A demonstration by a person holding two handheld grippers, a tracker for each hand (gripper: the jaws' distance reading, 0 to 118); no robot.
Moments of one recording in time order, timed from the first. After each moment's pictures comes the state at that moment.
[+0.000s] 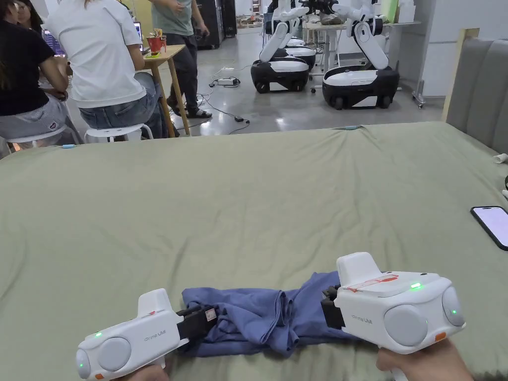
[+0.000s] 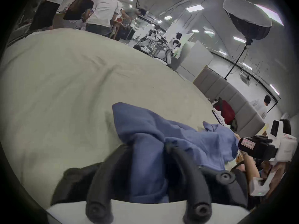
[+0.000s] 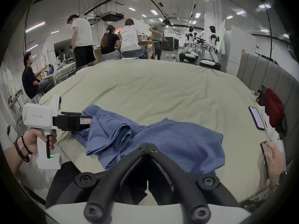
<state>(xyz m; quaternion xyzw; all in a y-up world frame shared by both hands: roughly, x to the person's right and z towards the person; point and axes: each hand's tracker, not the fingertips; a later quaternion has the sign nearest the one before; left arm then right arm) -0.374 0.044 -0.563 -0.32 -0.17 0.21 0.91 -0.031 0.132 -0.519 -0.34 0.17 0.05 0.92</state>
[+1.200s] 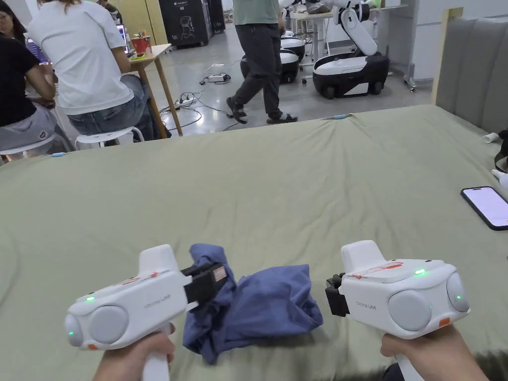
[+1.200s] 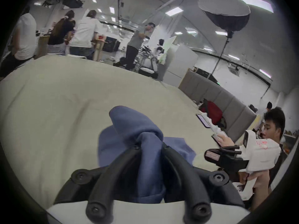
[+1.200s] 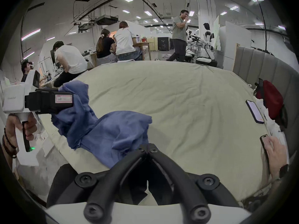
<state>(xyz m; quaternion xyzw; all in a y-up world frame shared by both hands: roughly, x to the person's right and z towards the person) -0.311 0.142 -0.553 -0.27 -0.23 0.15 0.92 0.001 0.132 -0.520 -0.34 0.15 0.02 0.93</state>
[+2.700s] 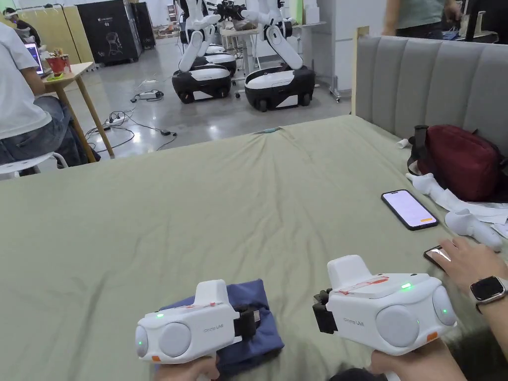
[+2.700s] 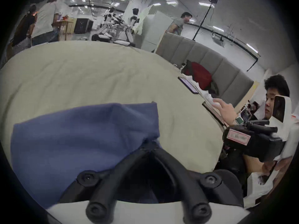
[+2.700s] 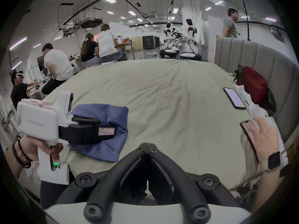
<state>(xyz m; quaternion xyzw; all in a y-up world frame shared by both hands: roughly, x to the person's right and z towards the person) -0.167 0.074 -0.599 -0.37 -0.33 0.08 0.87 0.071 0.131 -0.502 -0.35 0.09 -0.01 0.93</state>
